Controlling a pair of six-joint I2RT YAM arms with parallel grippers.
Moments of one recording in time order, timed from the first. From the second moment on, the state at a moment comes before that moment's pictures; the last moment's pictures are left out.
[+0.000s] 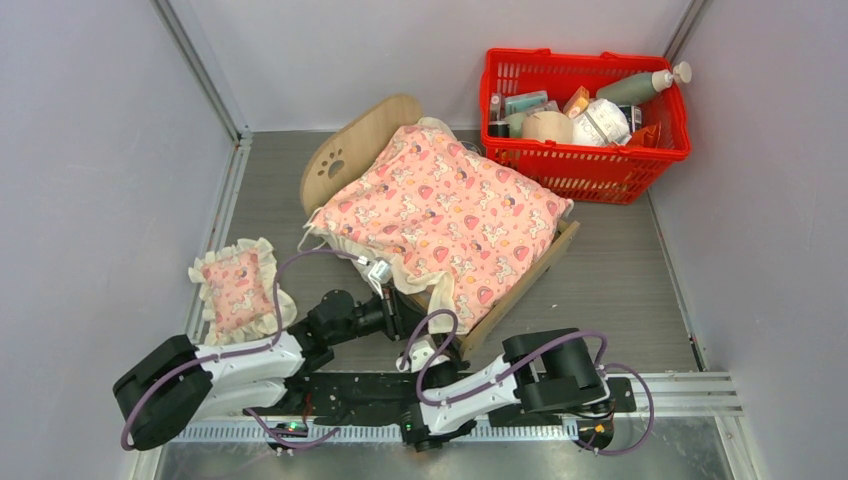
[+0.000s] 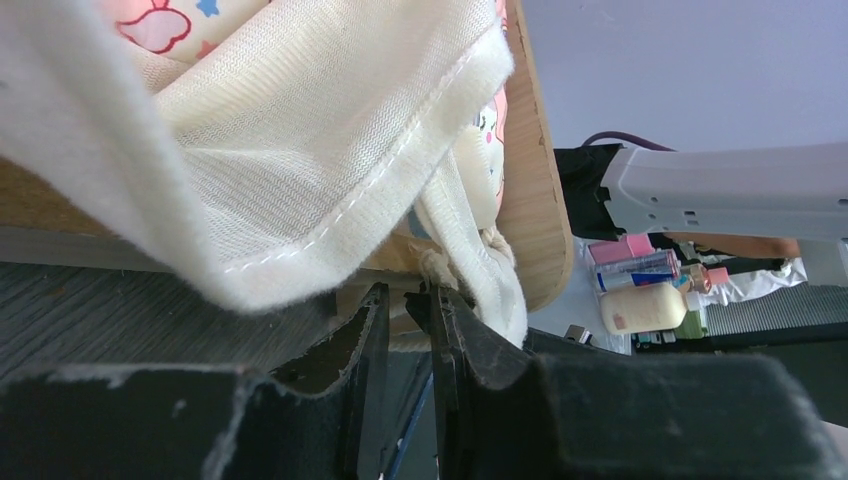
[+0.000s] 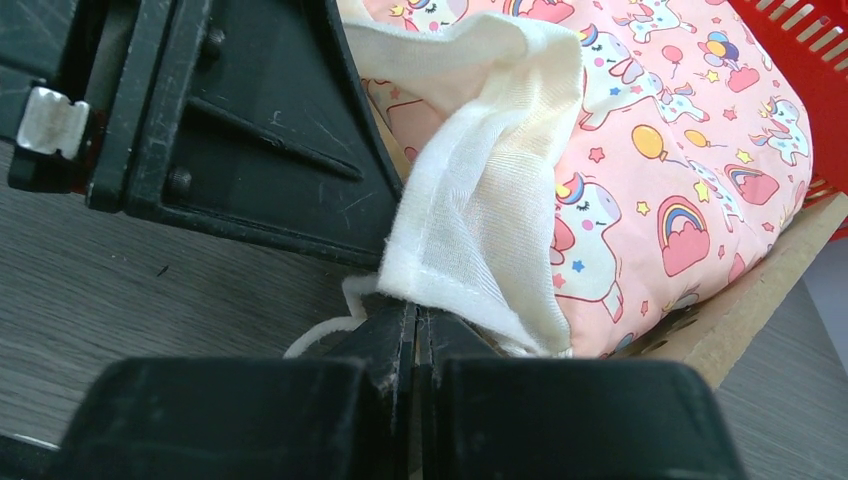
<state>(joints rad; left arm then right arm) -0.91 1.03 0.15 0.73 0.30 -0.90 1.78 1.99 1.19 -1.52 1.51 1.91</state>
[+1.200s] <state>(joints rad) -0.87 1.05 0.13 0.78 0.29 -1.05 1.78 2.03 1.24 -1.54 1.52 1.84</state>
